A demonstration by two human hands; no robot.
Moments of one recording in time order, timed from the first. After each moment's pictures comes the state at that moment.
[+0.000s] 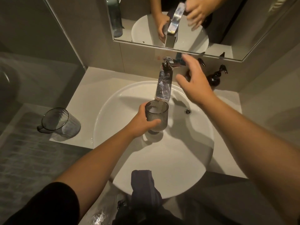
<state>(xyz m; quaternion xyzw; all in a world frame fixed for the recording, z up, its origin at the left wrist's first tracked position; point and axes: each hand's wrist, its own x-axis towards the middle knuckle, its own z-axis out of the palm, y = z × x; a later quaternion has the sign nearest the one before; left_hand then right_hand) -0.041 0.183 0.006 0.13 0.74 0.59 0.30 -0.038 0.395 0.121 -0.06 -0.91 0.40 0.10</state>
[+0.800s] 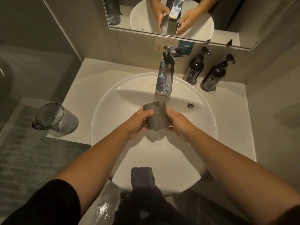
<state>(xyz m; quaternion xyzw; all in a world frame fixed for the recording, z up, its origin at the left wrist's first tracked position) -0.041 0.186 -0.014 -0.01 0.59 0.69 0.42 0.017 0.349 0.002 -0.24 -0.65 0.69 -0.19</state>
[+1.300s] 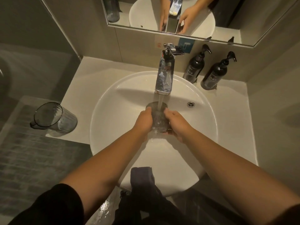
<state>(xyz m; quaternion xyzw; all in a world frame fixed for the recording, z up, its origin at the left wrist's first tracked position) -0.030 0.218 -0.011 -0.14 0.69 0.62 0.36 0.015 0.342 -0.006 -0.30 -0.64 0.68 -0.19</state>
